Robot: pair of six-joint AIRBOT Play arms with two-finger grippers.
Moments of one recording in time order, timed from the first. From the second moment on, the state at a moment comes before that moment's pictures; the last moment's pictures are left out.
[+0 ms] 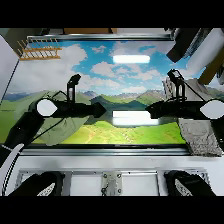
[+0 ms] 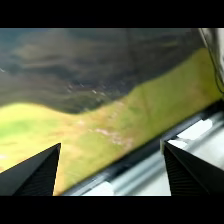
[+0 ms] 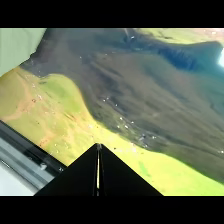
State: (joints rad) left arm -0.36 -1.04 0.95 0.96 -0.93 -1.53; right arm 0.12 -0.88 0.93 -0.94 1.08 1.20
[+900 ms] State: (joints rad) left arm -0.03 -1.30 0.73 1.62 -0.93 -1.70; right arm 0.12 -0.88 0.93 -0.94 1.08 1.20
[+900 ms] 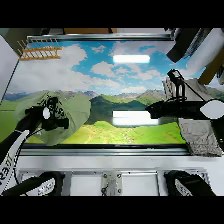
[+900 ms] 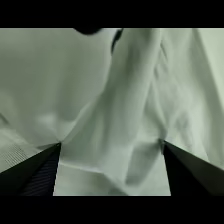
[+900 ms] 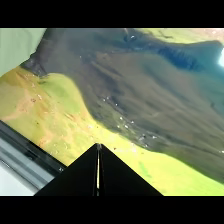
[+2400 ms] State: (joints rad) left arm -0.18 -1.51 1.50 1.42 -1.00 -1.77; right arm -0.20 -0.87 0.98 -0.90 1.08 1.27
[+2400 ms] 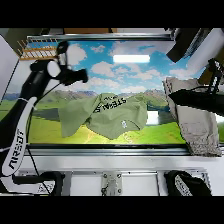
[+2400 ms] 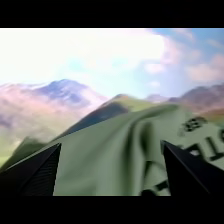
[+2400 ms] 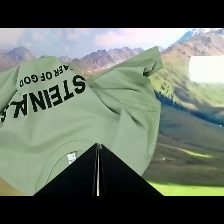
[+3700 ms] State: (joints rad) left arm 0.22 -1.52 1.06 1.00 -0.91 -1.49; right arm -0.14 -1.40 0.86 -0.85 1.00 1.29
